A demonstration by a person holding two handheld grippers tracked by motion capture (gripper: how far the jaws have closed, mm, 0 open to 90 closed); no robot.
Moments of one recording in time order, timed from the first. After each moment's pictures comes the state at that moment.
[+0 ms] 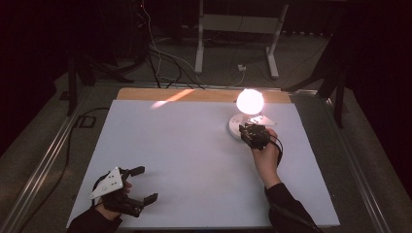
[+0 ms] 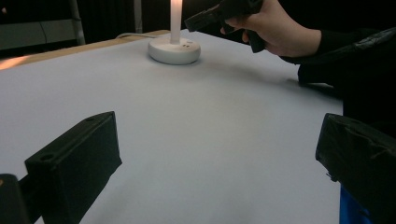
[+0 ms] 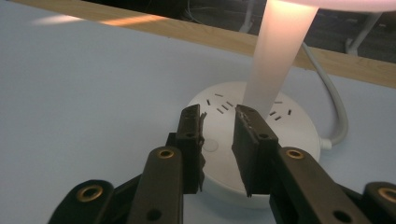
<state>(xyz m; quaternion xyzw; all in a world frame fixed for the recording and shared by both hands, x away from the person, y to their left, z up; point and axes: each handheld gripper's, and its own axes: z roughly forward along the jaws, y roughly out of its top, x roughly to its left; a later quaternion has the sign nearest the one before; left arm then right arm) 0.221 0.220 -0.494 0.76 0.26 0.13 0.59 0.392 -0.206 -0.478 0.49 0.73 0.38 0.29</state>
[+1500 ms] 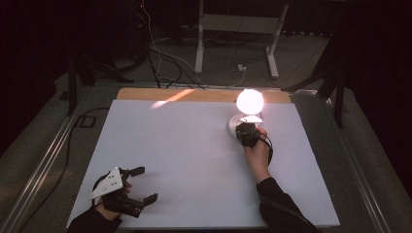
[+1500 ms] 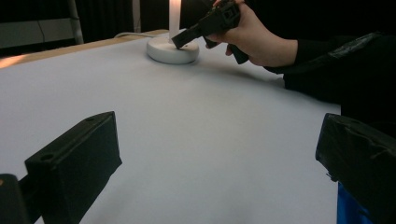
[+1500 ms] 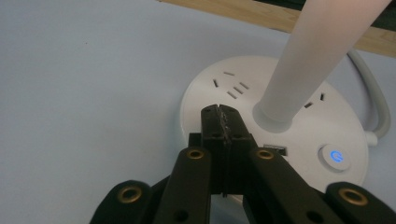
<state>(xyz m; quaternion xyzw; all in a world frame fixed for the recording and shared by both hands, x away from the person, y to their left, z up) 0.221 0.220 -0.494 0.76 0.26 0.12 0.59 0.417 -0.187 -0.505 0.51 0.74 0.34 0.28</state>
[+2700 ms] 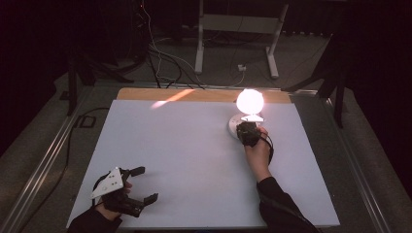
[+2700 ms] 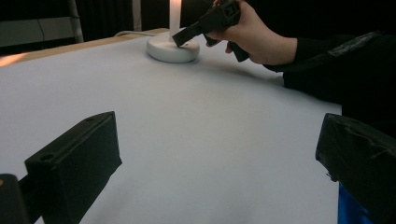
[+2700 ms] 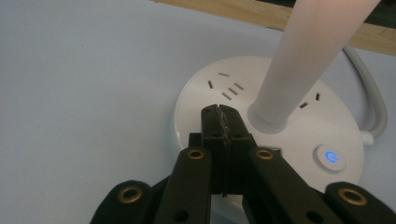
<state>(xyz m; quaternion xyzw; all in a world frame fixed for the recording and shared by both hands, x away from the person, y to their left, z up) 0.222 0.220 -0.494 0.76 0.26 0.12 0.59 0.419 -0.190 -0.504 0.52 0.74 0.34 0.27</state>
